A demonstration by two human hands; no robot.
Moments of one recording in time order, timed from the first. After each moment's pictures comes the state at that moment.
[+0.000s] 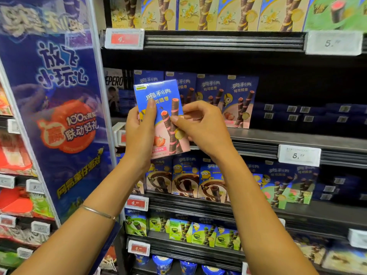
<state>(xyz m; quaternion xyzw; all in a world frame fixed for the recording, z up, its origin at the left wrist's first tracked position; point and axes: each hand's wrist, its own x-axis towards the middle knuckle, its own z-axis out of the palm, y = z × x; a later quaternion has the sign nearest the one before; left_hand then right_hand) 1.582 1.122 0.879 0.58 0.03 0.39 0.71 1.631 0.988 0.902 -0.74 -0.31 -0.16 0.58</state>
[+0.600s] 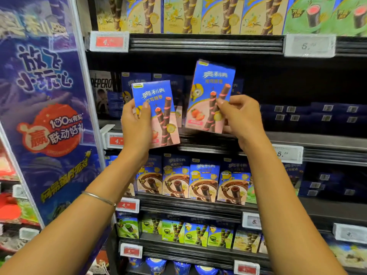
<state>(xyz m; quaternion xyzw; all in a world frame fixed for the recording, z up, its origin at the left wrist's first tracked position) 1.613 1.117 0.886 0.62 0.04 0.46 0.64 1.673 0.910 0.922 -0.71 -0.15 -0.18 0.67</state>
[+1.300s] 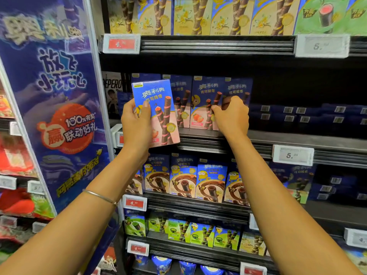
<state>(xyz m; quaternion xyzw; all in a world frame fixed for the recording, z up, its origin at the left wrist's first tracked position) 1.609 1.137 0.884 0.61 0.06 0.46 0.64 1.725 0.952 0.912 -0.83 -0.07 -0.32 0.45</state>
